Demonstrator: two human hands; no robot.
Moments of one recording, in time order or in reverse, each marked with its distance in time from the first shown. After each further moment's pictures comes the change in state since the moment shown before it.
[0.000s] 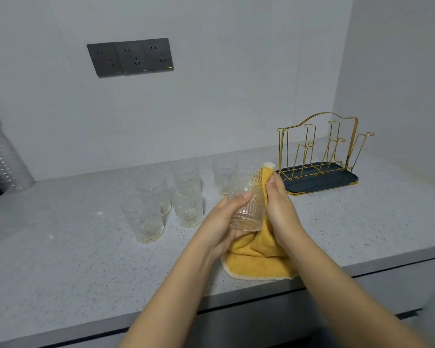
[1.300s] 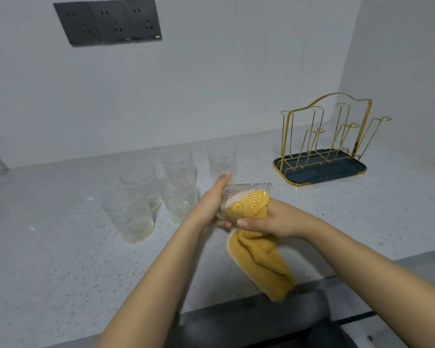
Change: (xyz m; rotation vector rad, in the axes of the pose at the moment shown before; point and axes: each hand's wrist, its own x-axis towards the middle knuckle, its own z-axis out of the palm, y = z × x) left_hand 0.062 0.001 -0.043 0.371 0.156 -0.103; right_hand 0.033 0.026 -0.016 -0.450 -0.809 -0.070
